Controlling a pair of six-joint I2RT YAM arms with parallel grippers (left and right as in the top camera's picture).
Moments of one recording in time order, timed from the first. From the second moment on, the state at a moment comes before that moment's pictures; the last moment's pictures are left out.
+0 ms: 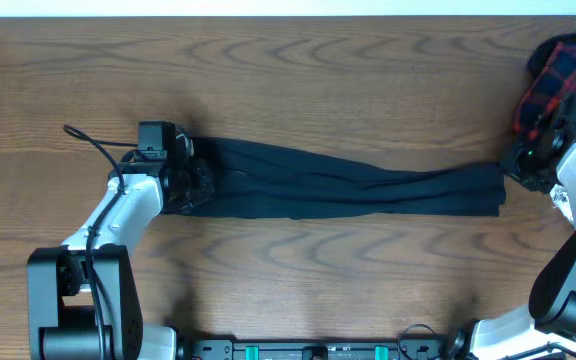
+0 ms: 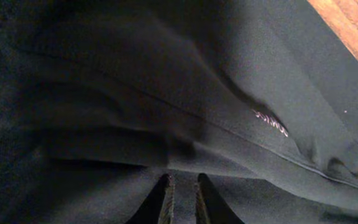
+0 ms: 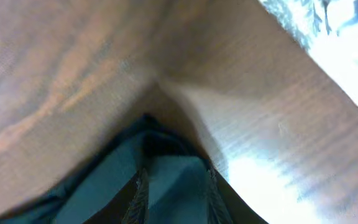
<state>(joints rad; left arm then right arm) 0.01 1.62 0.86 -0.50 0.31 -0.41 -0.38 1.74 1.18 -0.74 -0.07 0.26</state>
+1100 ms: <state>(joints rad) -0.32 1.56 0.86 -0.24 0.37 -0.33 -0.60 1.74 1.04 -0.78 -0.45 -0.09</state>
